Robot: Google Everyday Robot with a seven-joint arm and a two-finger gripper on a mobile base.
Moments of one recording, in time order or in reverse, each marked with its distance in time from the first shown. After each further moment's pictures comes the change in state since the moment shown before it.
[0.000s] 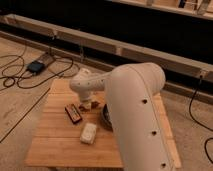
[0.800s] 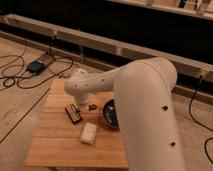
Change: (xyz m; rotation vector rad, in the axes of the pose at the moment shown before) arm -0.012 0.055 -0.045 -0.028 -0.009 -0.048
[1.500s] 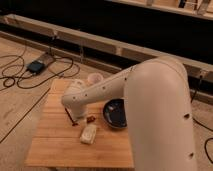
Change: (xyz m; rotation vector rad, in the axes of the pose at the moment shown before) arm -0.011 0.075 -0.007 -0.050 -0.021 -0.030
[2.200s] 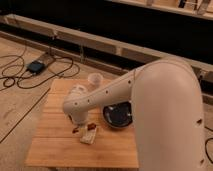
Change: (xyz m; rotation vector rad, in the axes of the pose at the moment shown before) arm 0.002 0.037 0.004 -0.046 -0.012 0.017
